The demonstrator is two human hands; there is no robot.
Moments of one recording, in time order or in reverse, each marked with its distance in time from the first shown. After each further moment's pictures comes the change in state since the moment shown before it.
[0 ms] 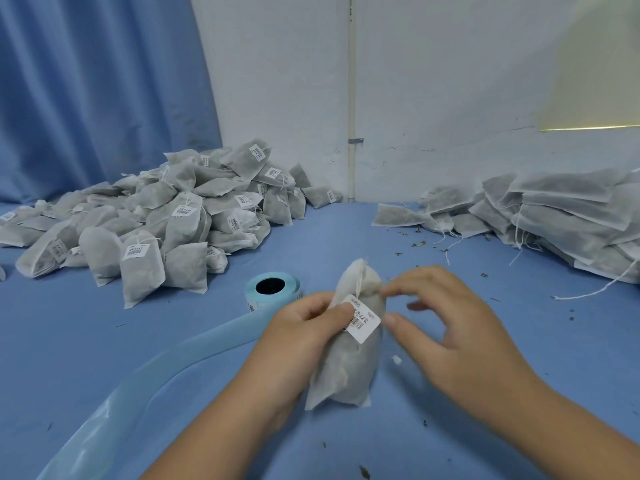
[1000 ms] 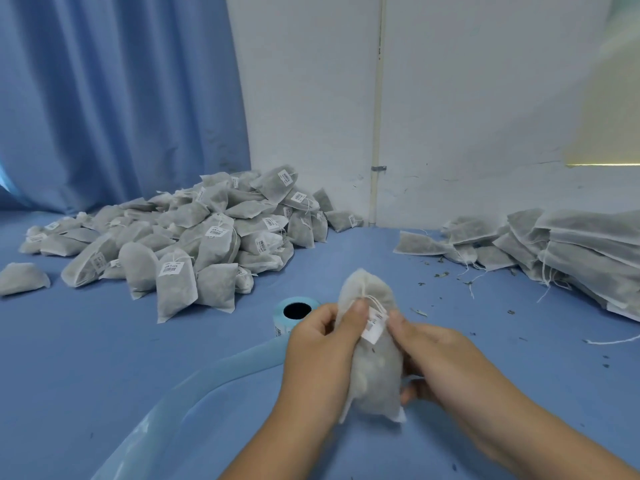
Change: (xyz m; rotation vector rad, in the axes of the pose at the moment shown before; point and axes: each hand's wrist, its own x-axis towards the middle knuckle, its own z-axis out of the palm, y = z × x) left_hand 0.006 0.005 0.007 -0.010 0.303 0.191; right_hand 0.024 -0.025 0.022 0.604 -0.266 0.641
